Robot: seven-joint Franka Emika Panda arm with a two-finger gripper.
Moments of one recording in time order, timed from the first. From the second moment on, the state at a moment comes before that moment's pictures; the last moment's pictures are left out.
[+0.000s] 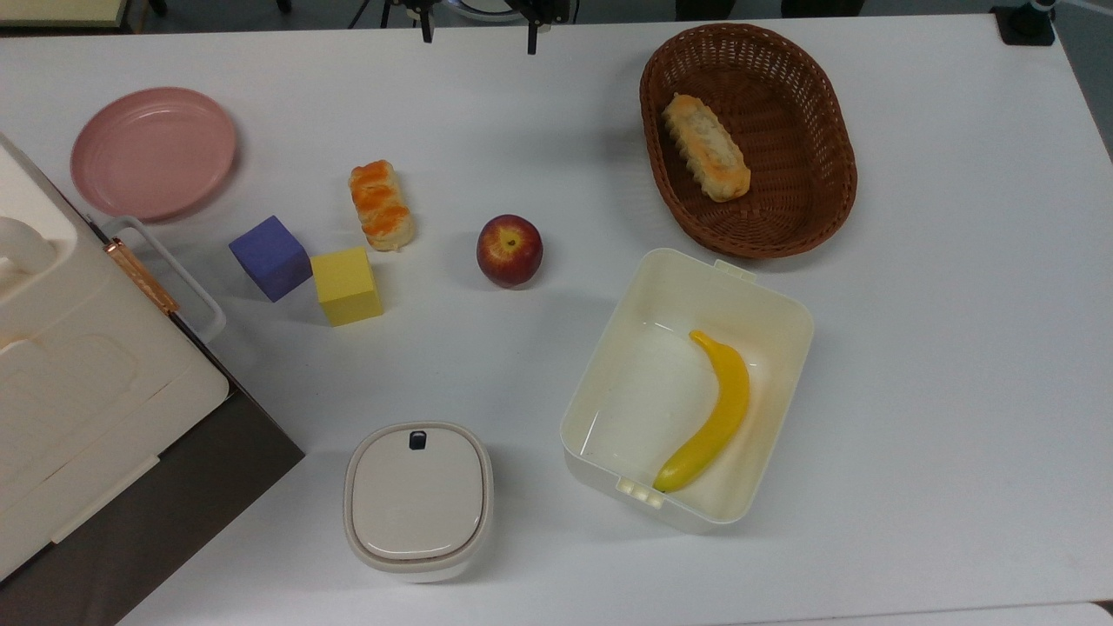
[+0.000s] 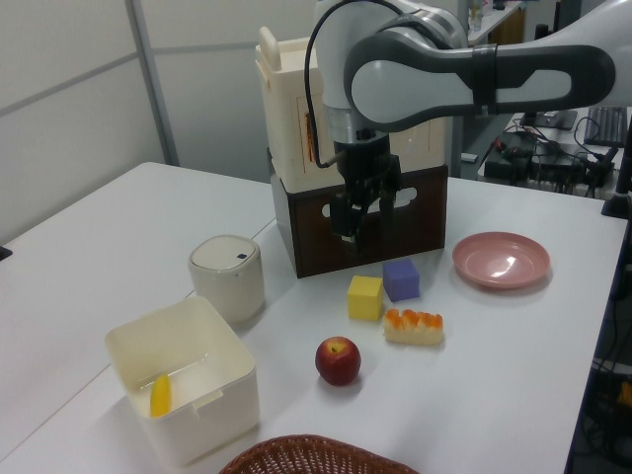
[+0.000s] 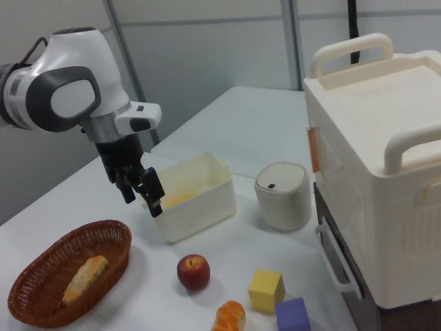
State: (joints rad) arm 0.03 -0.02 0.04 -1.66 -0.05 1.61 0.15
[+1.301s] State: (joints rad) arm 0.02 0.01 0.03 -1.66 -0.05 1.59 0.15
